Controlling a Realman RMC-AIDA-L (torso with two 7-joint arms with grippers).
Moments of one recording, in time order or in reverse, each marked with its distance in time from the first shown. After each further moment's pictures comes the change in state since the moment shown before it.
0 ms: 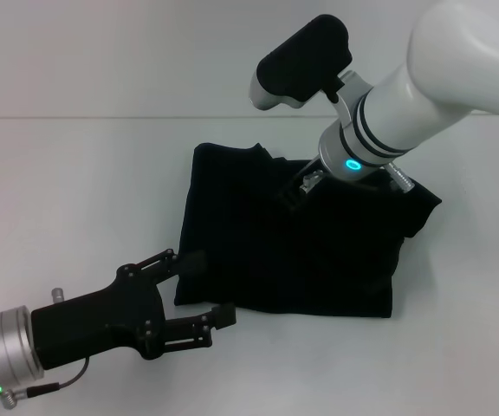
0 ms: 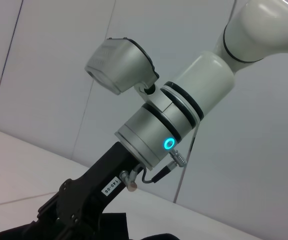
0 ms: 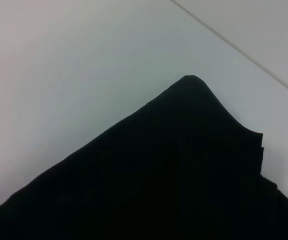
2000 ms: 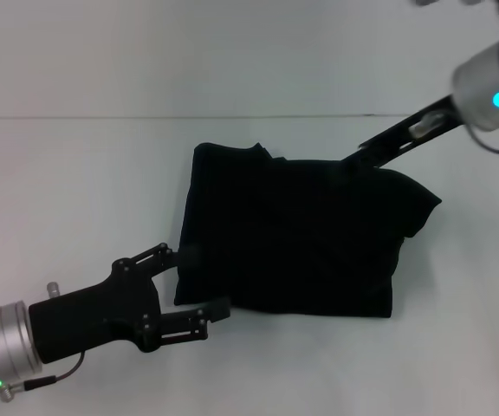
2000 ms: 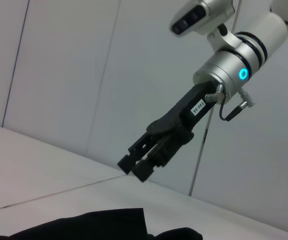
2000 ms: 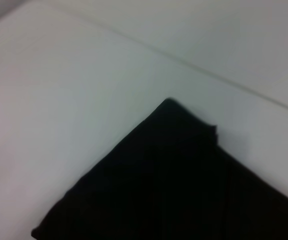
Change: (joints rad) left arm 0.004 0.000 0.004 0.019 -0.002 -0.043 0.026; right arm -0.244 -0.010 0.486 -0.624 -0.046 -0.632 -0.126
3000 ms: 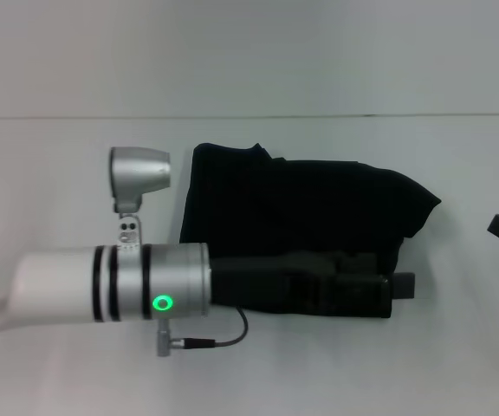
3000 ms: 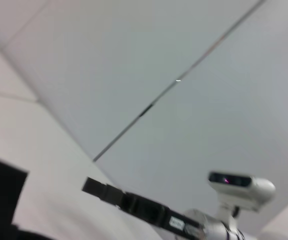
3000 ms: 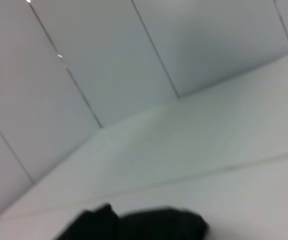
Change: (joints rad) left arm -0.378 -0.081 0.166 -0.163 -0.022 -0.116 -0.570; right arm -0.581 -0.050 0.618 0.717 0.879 0.136 -1.243
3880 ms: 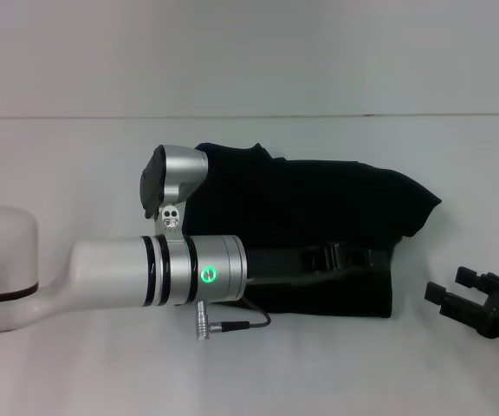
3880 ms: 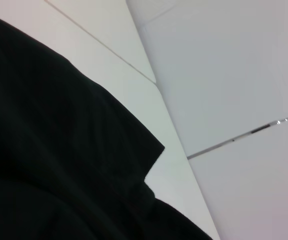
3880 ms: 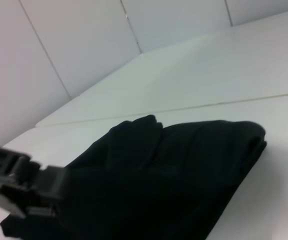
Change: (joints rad) left arm -0.142 -0.012 0.001 -0.171 0.000 -0.322 -0.341; right arm -0.010 0.016 -0.241 0.048 -0.001 0.102 -0.104
